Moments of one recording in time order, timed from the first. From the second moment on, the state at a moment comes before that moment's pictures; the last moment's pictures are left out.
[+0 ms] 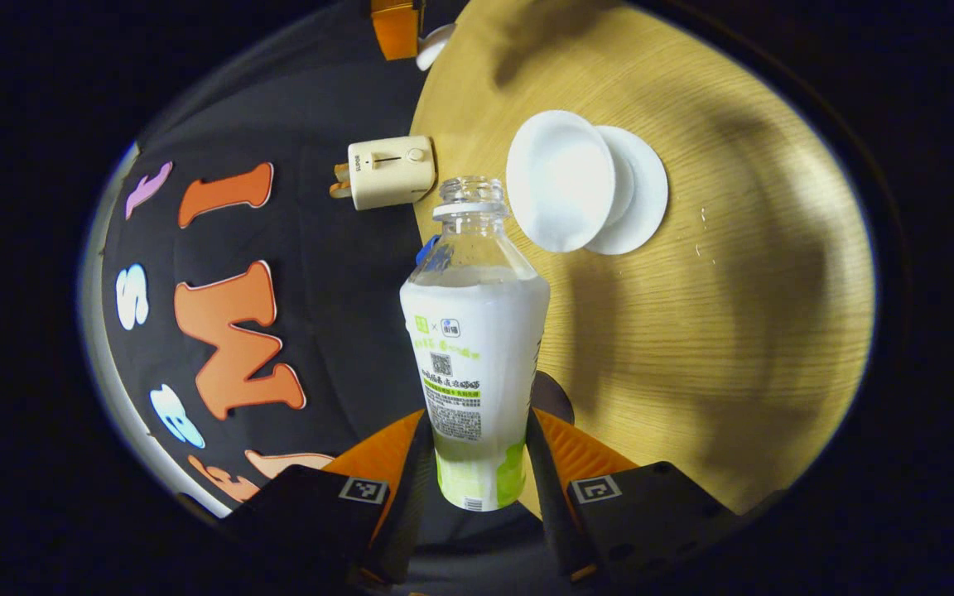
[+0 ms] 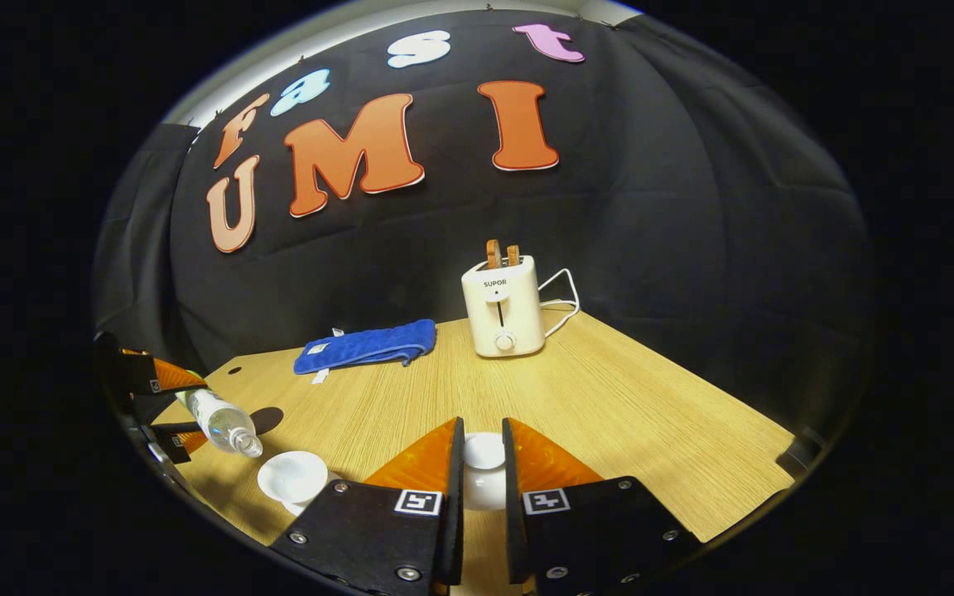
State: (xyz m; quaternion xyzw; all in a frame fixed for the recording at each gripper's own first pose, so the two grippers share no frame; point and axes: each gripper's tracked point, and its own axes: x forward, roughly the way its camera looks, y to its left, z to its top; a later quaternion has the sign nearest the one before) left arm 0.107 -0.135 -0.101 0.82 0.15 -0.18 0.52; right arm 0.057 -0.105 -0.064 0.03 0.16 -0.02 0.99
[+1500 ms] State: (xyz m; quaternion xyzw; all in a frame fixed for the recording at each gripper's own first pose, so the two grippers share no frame) left arm 0.113 -0.163 -0.080 0.92 0.10 -0.19 0.33; right arm 0.055 -0.109 -0.064 0.03 0.15 -0.03 0.99
